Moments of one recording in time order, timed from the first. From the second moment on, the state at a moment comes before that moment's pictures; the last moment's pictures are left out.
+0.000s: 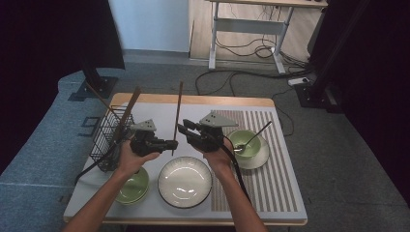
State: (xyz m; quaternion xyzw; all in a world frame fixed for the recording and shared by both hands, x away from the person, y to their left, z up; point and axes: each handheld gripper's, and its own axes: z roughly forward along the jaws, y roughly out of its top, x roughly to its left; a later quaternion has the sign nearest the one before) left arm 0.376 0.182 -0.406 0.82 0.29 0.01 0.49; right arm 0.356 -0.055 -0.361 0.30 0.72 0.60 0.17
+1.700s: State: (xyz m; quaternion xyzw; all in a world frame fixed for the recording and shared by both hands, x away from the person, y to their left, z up) left arm 0.376 0.177 -0.416 0.87 0.28 -0.03 0.41; right arm 0.366 -0.063 -0.375 0.31 0.75 0.54 0.23
